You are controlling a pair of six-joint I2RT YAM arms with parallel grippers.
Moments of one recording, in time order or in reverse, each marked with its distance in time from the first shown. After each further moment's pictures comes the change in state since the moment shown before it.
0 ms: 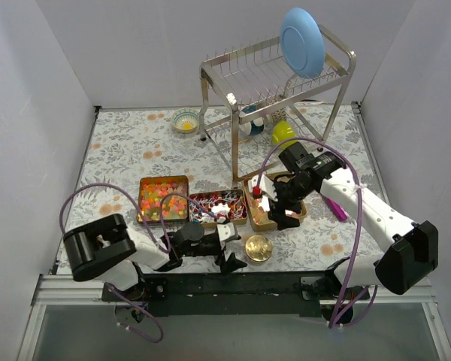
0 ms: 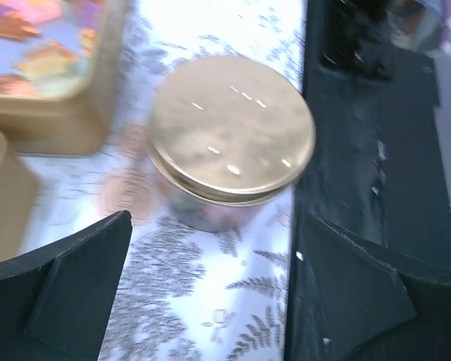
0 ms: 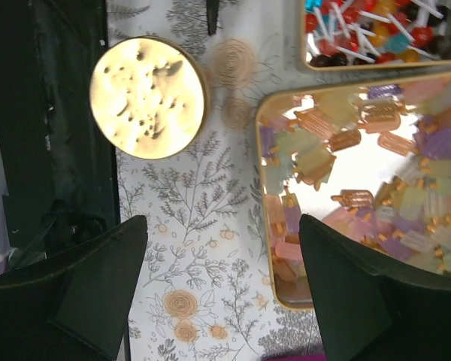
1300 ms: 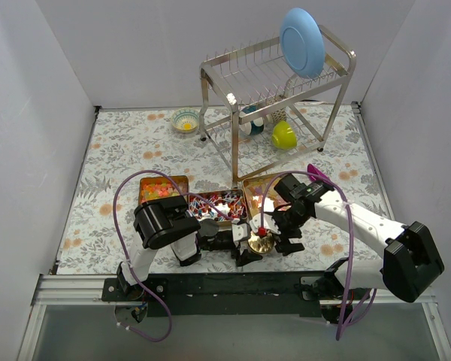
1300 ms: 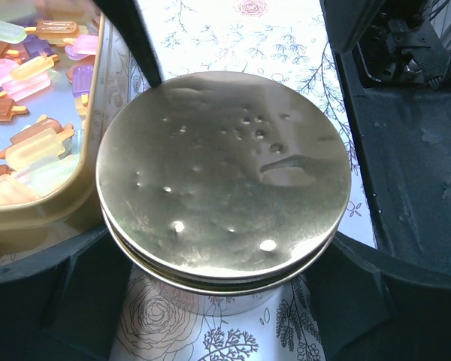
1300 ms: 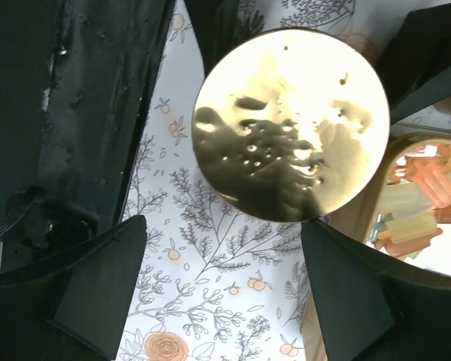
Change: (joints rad) left arm 0.047 0.514 0.192 0.396 0.083 0.109; right arm 0.085 -0.061 -0.341 0.171 -0.024 -0.211
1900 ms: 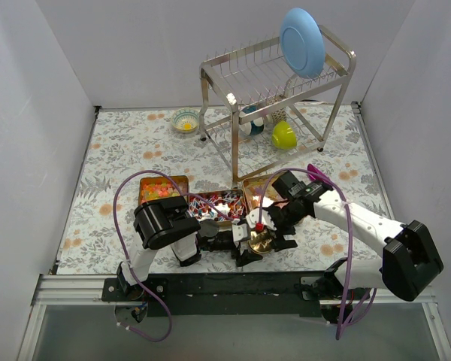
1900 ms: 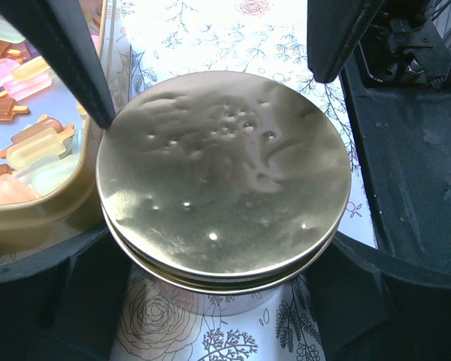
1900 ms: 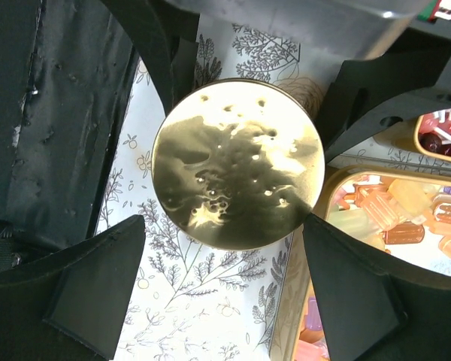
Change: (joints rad) left arm -0.004 0.000 -0.001 0.000 -0.010 0.000; right arm 0.004 0.010 0.001 0.105 -0.058 0.029
